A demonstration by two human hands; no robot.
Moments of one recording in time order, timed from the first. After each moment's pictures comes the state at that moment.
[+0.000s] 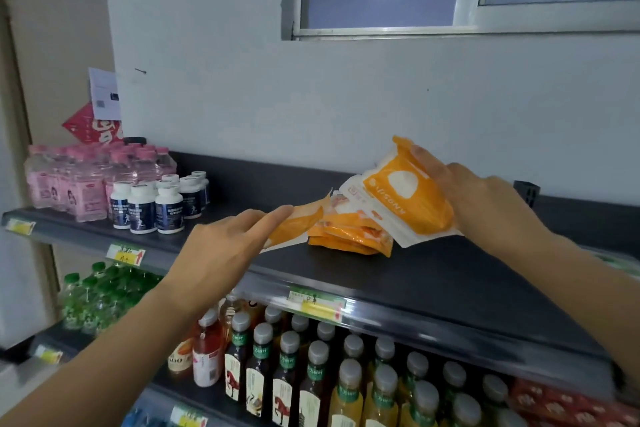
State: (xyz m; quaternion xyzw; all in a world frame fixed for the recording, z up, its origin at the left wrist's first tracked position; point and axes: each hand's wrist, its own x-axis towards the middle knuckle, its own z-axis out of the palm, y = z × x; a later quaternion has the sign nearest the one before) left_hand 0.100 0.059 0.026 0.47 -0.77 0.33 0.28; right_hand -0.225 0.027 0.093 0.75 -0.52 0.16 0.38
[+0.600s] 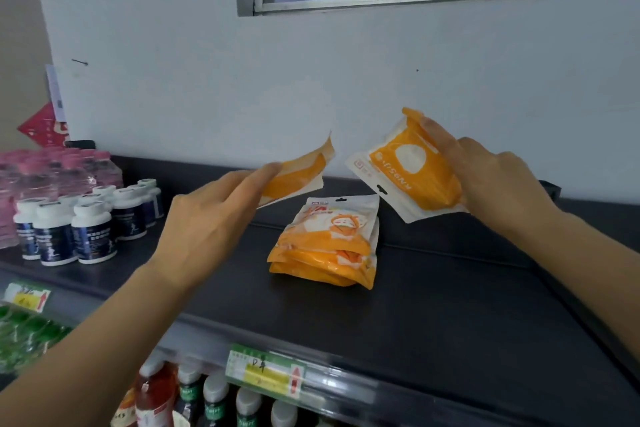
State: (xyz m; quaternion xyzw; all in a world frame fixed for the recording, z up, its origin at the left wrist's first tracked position) left_hand 0.050 -0.083 0.043 0.36 -0.72 0.41 0.44; right_hand -0.283 -0.098 0.103 0.75 -0.51 0.21 0.36
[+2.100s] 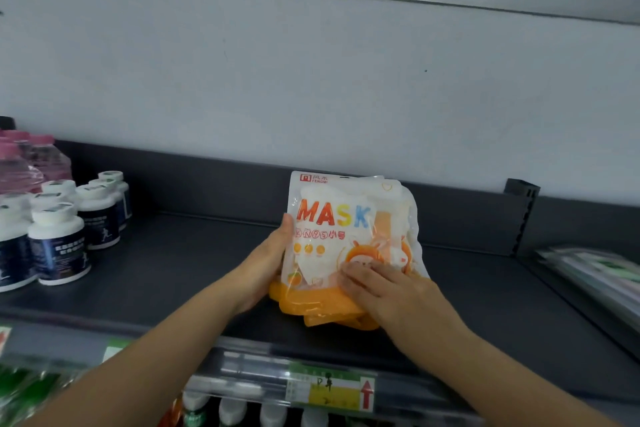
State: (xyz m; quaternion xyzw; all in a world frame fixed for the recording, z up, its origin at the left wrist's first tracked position) left_hand 0.069 -0.163 -0.019 0.34 -0.60 -0.61 0.39; right_hand -0.140 -0.072 -0.021 0.81 -0.41 0.11 0.40
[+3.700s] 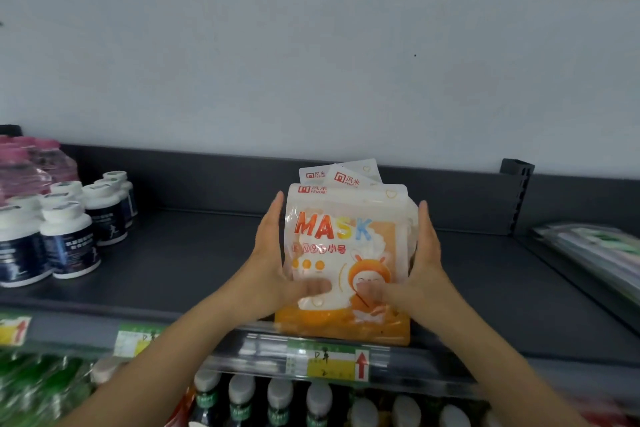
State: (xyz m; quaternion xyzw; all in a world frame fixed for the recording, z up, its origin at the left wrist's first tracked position) left_hand 0.071 -0.113 -0.024 0.35 -0.76 -0.39 0.38; right_hand -0.144 -0.056 -0.018 0.62 -0.57 0.49 -0.23
